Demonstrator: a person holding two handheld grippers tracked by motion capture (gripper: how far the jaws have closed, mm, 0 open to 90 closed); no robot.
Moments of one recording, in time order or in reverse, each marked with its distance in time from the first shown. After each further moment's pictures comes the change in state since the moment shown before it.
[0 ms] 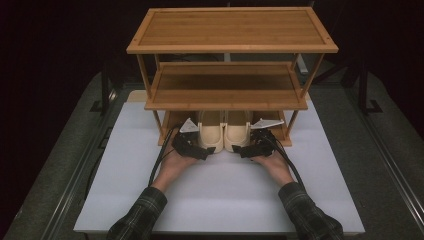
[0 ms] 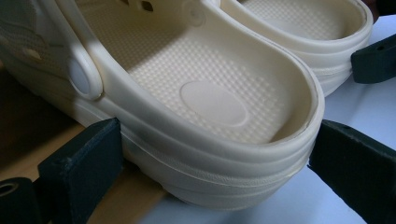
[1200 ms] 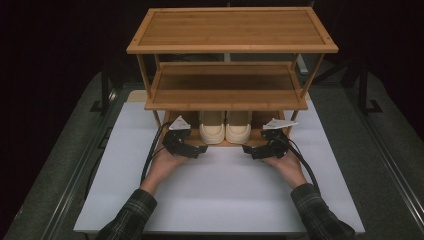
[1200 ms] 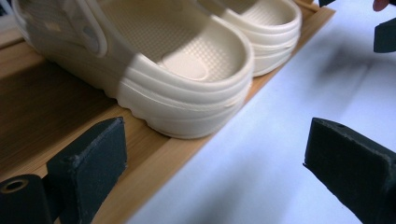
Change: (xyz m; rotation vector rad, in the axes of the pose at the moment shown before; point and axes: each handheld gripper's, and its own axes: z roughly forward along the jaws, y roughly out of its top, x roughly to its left) left arm 0.004 -0.002 -0.038 -0.020 -0.020 -0.009; right arm -0.010 -0.009 -0.037 -0.043 -0.005 -0.031
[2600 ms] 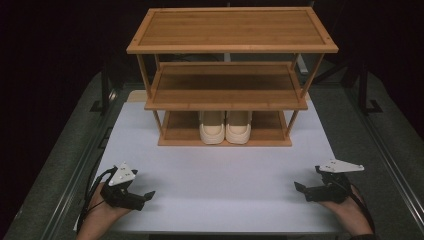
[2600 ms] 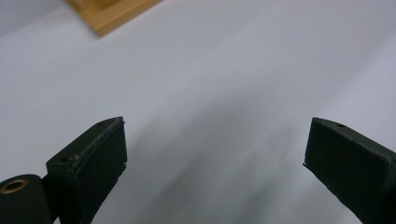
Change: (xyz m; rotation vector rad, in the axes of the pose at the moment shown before) left arm -0.022 -0.123 -0.151 0.158 0.182 0.056; right arm -0.012 -0.113 -0.133 0.095 -0.203 0.022
